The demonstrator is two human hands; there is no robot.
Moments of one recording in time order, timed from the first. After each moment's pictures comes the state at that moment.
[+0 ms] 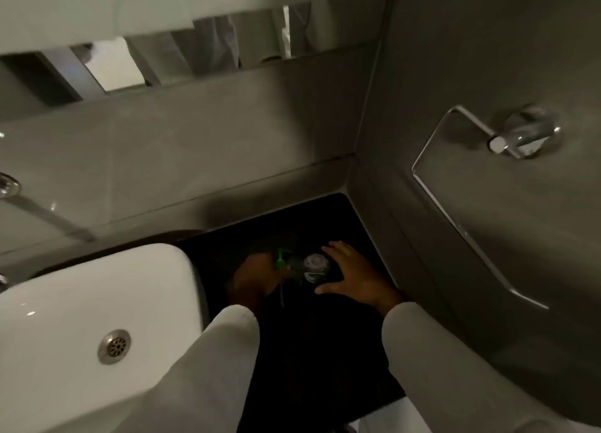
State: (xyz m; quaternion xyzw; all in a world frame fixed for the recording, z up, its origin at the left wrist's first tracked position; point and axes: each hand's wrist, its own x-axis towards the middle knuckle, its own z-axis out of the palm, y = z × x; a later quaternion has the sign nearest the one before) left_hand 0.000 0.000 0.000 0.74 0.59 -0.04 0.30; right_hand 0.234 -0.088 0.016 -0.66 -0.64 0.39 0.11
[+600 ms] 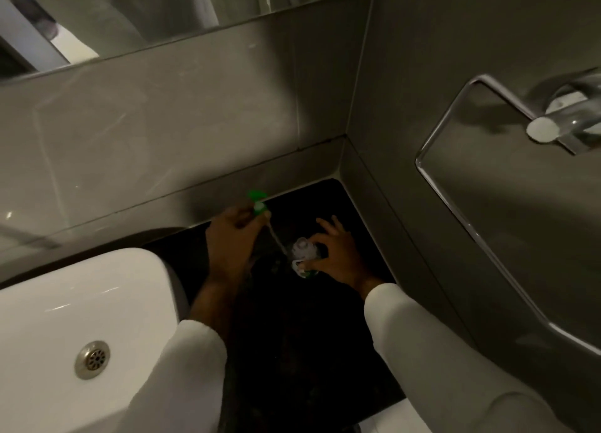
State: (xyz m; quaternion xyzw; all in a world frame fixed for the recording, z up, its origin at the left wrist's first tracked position) left_hand 0.022 0.032 0.054 0.58 0.59 0.36 0.43; right_hand 0.229 -0.045 -0.004 -0.69 -0.58 0.38 0.21
